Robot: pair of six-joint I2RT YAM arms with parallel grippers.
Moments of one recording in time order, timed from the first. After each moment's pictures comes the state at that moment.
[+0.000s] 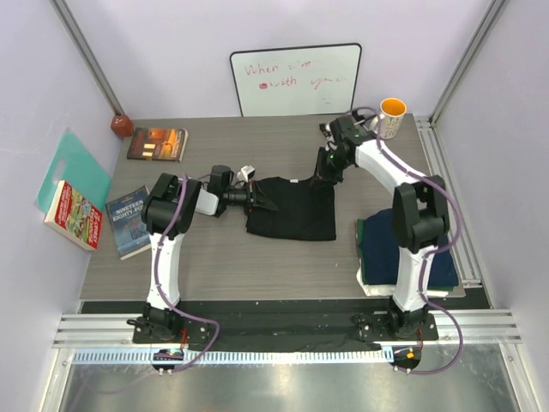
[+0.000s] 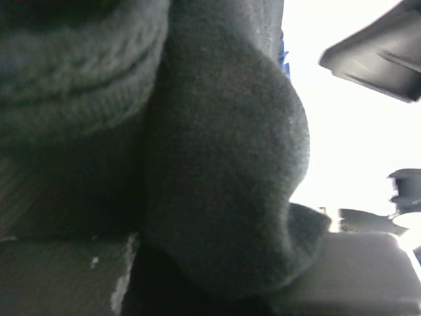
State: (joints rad) left arm -0.29 2.26 1.11 0.56 1.12 -1.03; right arm 0.31 2.03 1.65 -0.77 -0.31 0.46
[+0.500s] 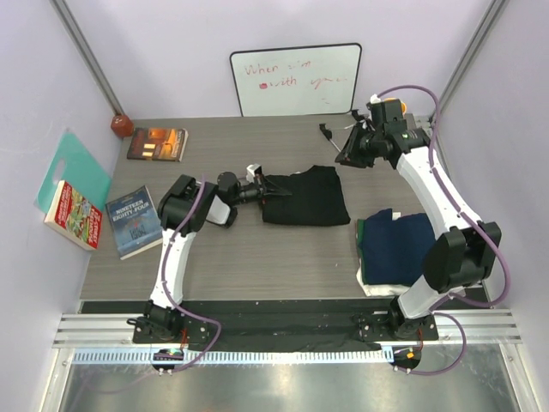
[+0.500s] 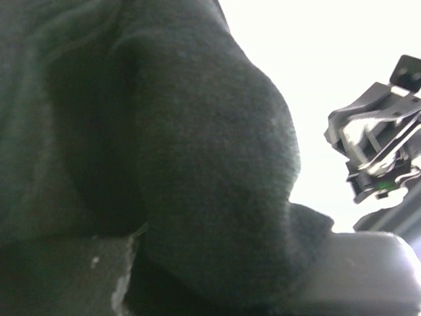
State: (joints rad) left arm -0.37 2.39 1.10 1.30 0.98 -1.82; right arm 0.21 1.61 1.58 -0.76 -0.22 0.53
